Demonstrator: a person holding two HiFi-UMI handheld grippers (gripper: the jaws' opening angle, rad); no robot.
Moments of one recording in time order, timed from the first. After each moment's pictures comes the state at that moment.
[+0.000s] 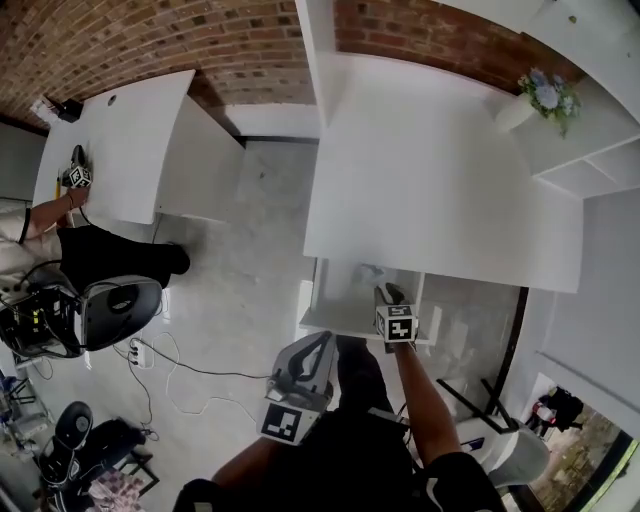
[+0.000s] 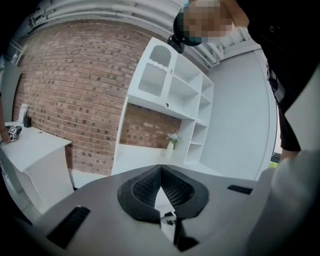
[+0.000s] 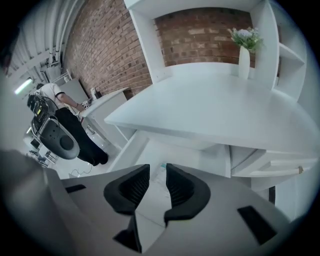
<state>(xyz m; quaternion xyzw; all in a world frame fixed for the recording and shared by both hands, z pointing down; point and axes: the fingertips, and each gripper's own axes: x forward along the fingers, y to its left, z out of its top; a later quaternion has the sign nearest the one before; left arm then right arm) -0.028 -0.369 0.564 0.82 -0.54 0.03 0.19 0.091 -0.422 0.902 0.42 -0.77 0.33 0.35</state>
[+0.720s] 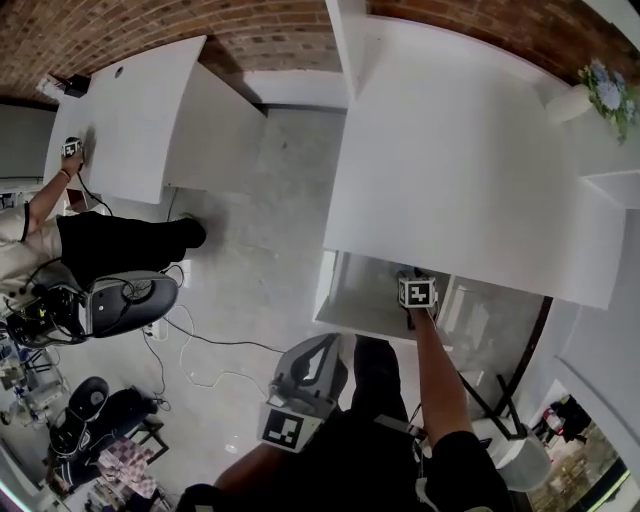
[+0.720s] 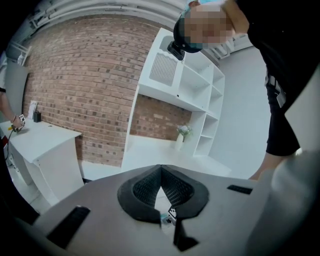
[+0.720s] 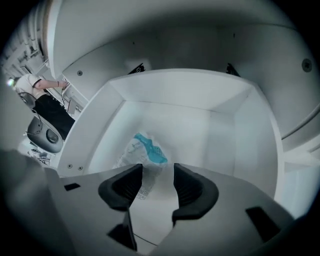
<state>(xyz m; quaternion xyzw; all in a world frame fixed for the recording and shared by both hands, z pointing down) -0.050 -0.384 0.621 0.78 -0.57 0.07 0.23 0.110 -0.435 1.063 0.38 -0.70 0.40 0.46</state>
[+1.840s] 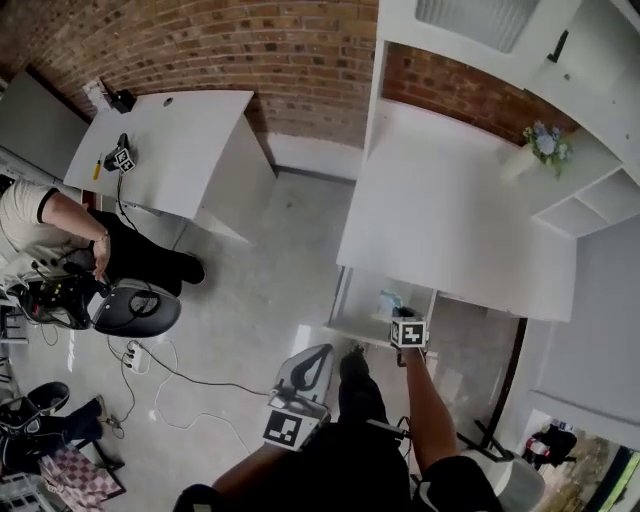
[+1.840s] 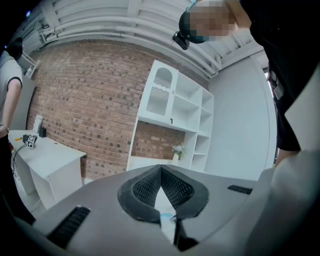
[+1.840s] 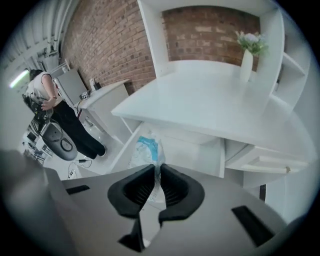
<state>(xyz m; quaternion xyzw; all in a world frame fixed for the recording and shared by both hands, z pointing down) -0.086 -0.269 0.516 0.80 -0.58 -0.01 0.14 0.086 -0.379 0.891 0.42 -0.75 0.32 0.40</state>
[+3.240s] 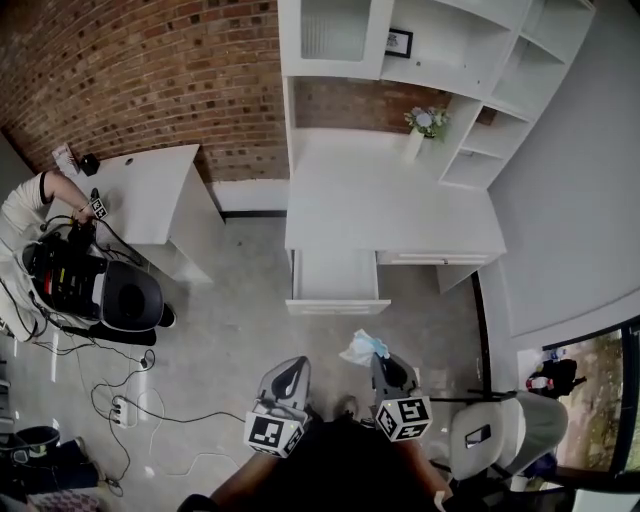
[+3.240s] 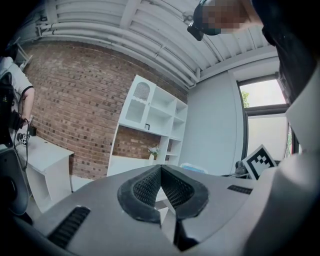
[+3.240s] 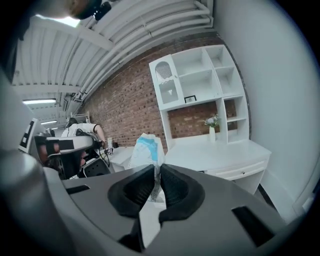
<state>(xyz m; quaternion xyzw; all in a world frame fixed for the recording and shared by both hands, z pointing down) -0.038 -0.009 0.460 0.86 -0.50 -0.01 0.12 0.120 -0.028 0.515 0.54 -0.82 0.16 0.08</state>
